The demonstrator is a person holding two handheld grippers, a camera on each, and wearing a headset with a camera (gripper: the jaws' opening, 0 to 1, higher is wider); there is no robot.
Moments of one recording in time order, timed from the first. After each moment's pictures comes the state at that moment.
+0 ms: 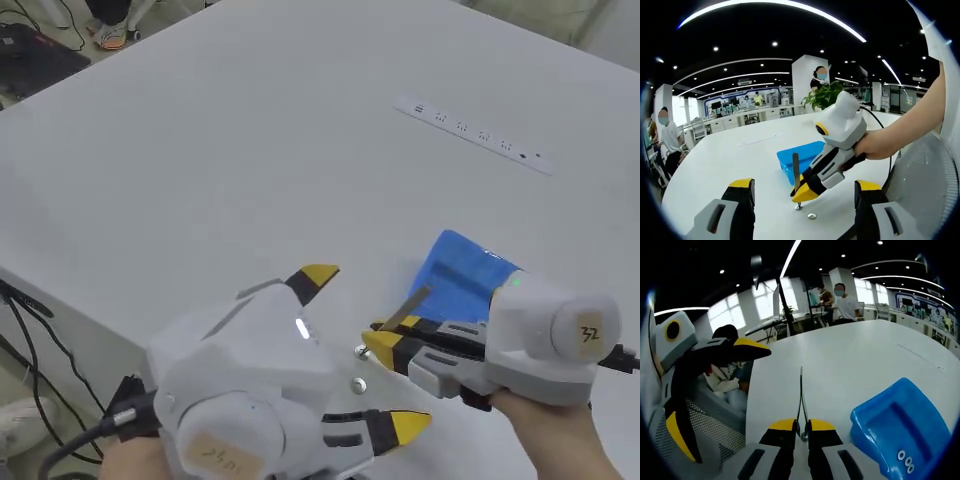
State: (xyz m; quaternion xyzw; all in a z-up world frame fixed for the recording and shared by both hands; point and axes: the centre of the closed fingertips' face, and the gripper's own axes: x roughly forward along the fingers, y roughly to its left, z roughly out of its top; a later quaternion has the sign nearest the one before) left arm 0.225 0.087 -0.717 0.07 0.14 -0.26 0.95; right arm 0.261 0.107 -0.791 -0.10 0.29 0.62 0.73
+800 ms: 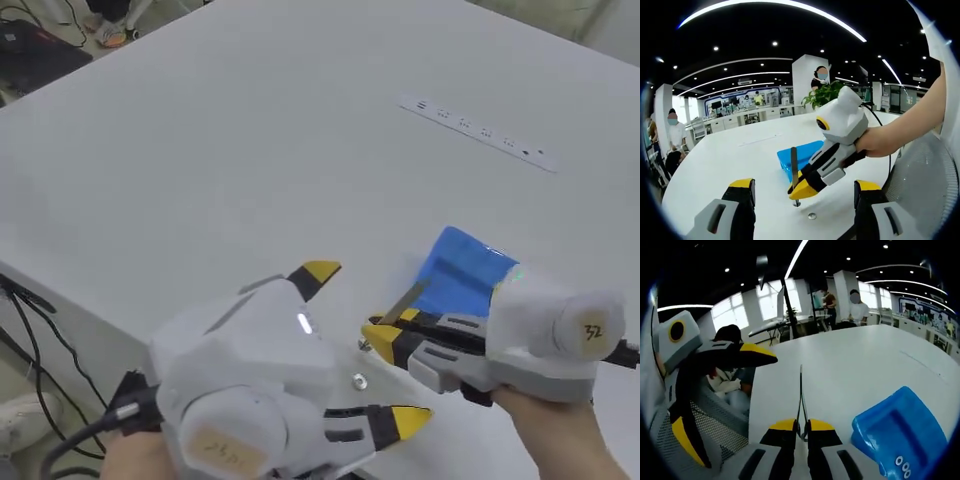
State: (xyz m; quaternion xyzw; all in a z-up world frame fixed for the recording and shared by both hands) left arm 0.225 0.088 -0.717 0.07 0.14 -0.26 0.95; right arm 0.260 0.111 -0.770 -0.08 0.27 0.63 0.73
